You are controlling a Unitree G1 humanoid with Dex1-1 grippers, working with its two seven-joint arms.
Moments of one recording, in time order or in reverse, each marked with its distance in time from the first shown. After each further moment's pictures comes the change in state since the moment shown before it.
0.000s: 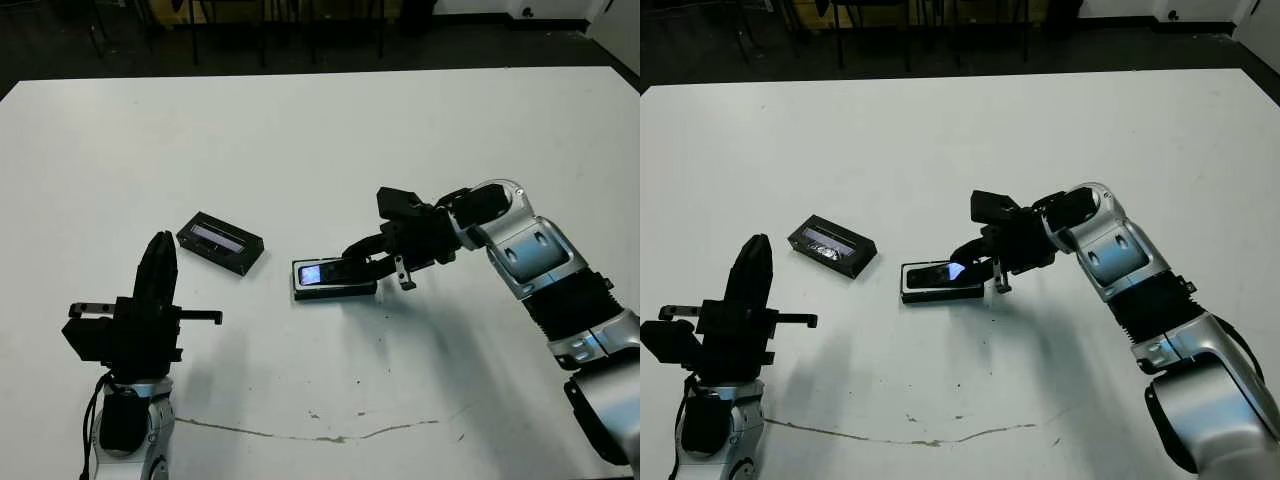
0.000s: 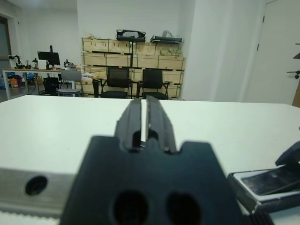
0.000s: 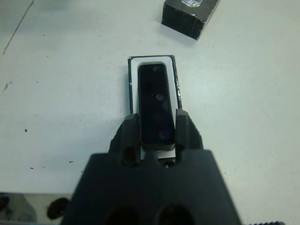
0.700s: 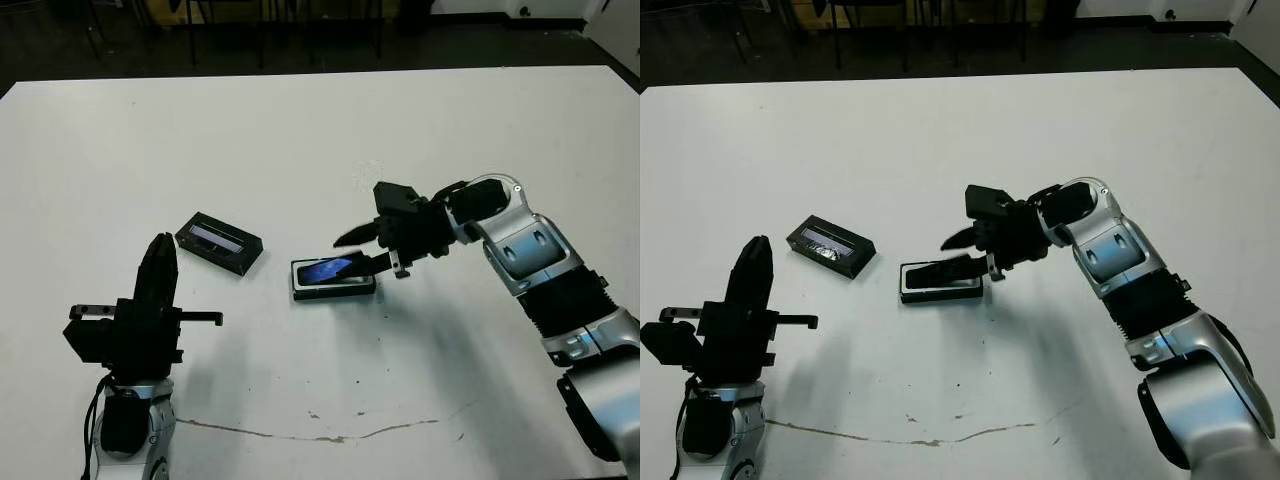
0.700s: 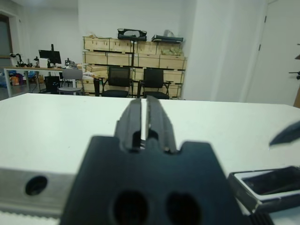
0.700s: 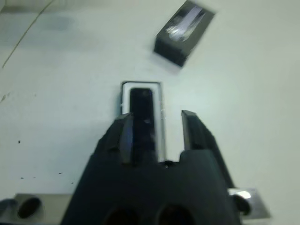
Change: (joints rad) left arm 0.004 -0.001 -0.002 0.000 -0.015 -0.002 -0.001; right arm -0.037 0.000 -0.094 0.006 0.034 -0.089 -0.004
